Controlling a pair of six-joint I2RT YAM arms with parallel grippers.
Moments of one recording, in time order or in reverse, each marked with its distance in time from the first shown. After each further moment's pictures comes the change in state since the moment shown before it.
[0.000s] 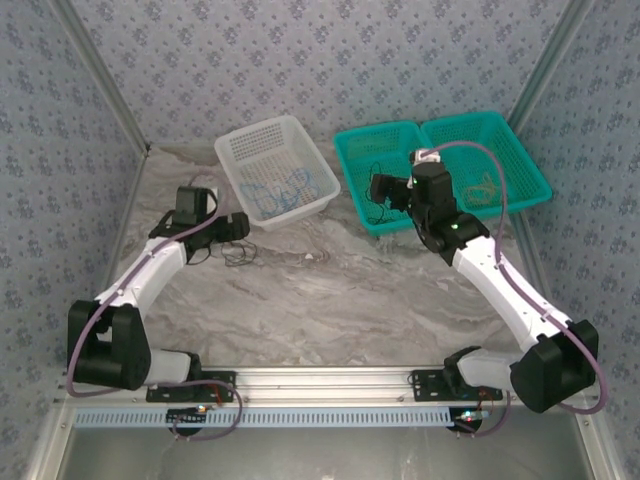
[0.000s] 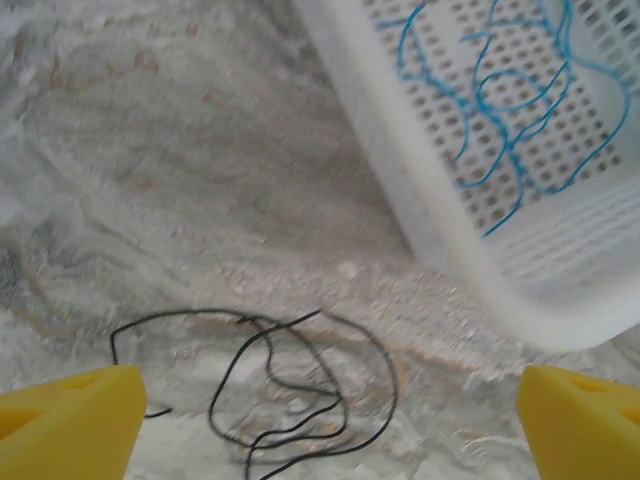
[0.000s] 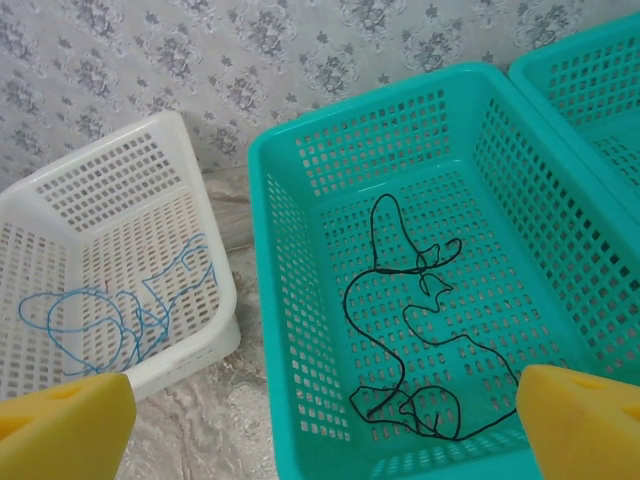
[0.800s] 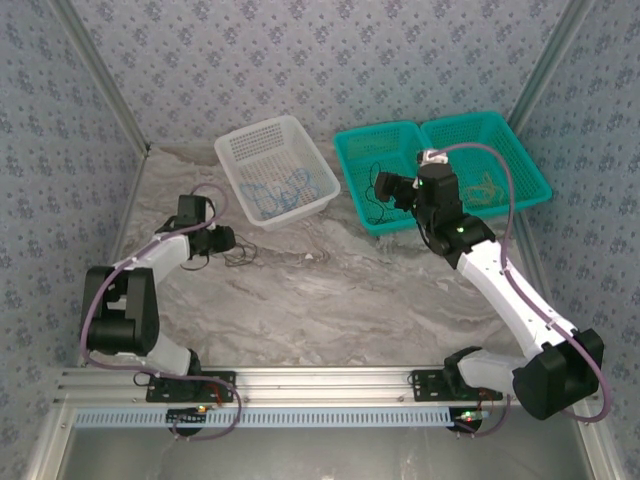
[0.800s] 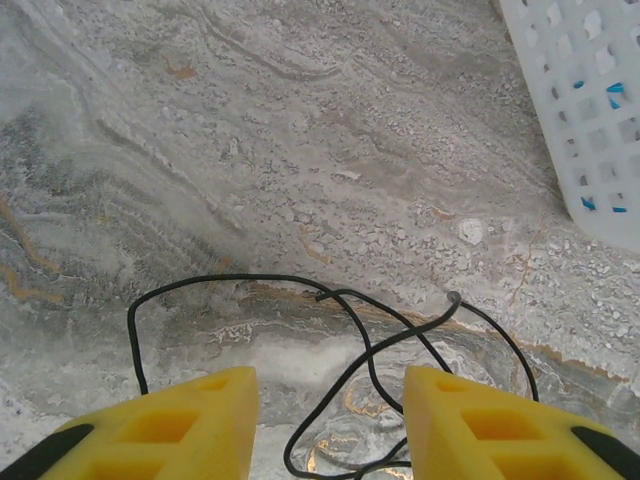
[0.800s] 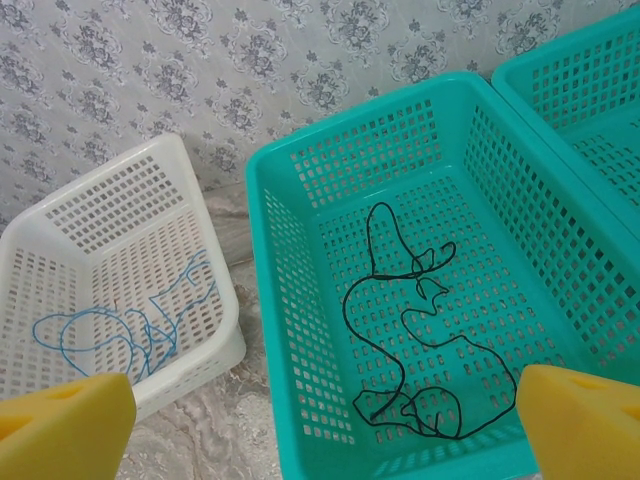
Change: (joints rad) left arm 0.064 0.197 -0.038 0.080 0.033 0.007; right arm -0.013 -0.037 -0.009 -0.007 0.002 0.038
